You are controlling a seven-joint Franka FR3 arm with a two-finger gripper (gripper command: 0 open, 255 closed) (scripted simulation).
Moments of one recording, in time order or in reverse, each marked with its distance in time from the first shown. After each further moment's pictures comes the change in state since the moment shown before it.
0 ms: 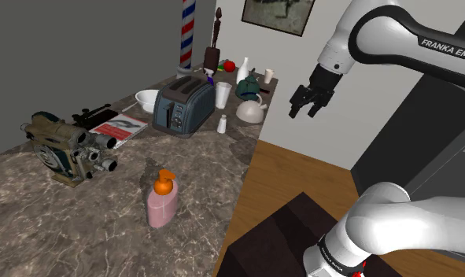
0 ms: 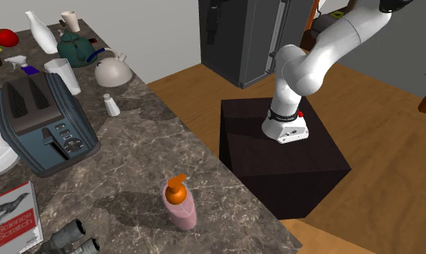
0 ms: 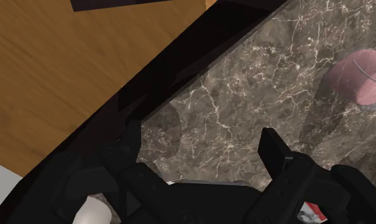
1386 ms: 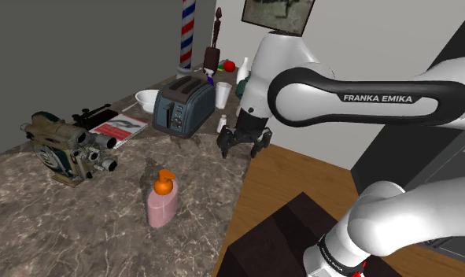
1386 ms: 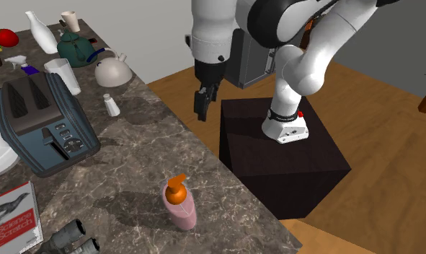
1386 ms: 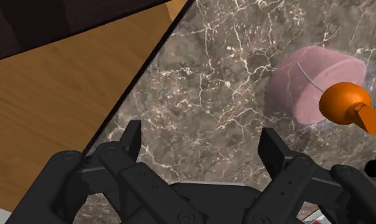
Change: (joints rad) arm 0.054 0.254 0.456 -0.071 0.218 0.313 0.571
